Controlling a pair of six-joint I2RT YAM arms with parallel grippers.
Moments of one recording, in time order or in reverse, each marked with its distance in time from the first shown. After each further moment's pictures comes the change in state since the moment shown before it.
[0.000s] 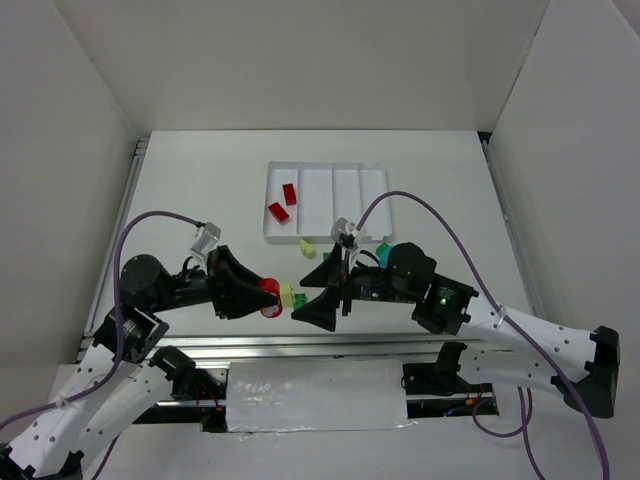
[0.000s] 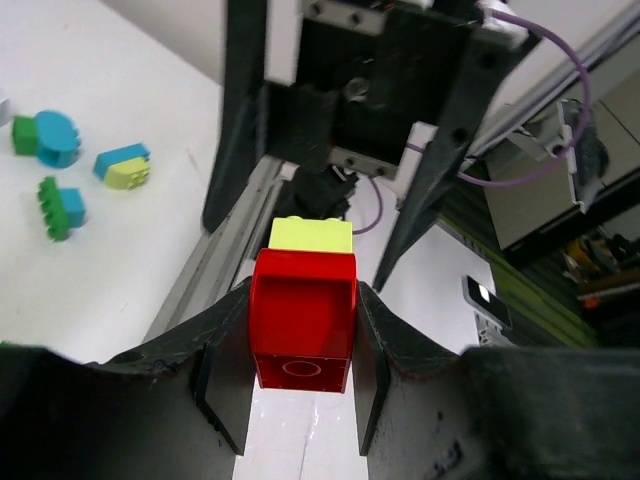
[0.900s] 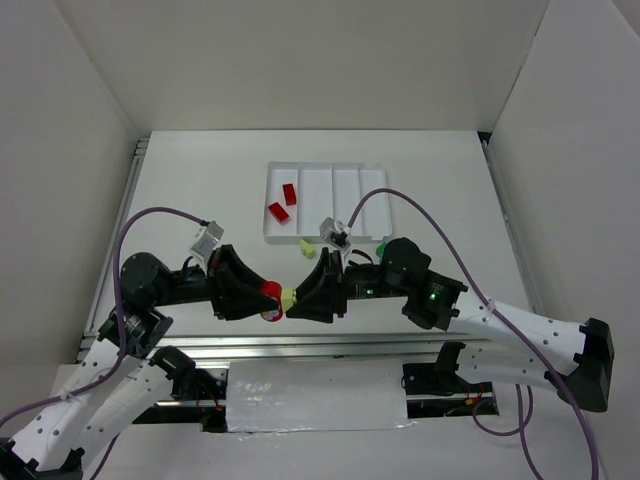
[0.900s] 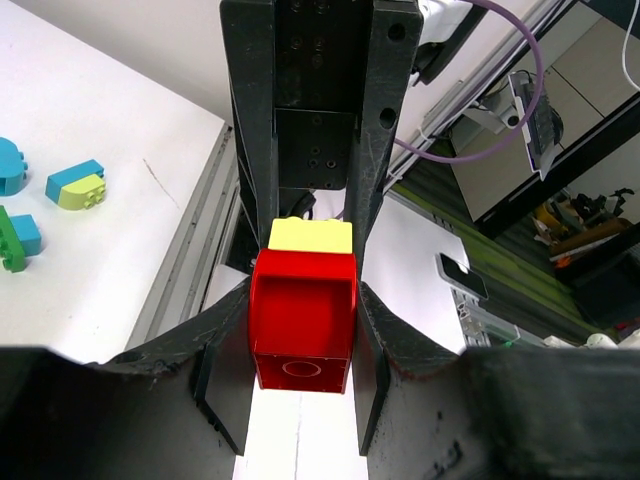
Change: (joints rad) left arm 0.002 0.036 -0.016 0.157 0.141 -0.045; right arm 0.000 0.088 0.020 0.145 -0.191 0.089
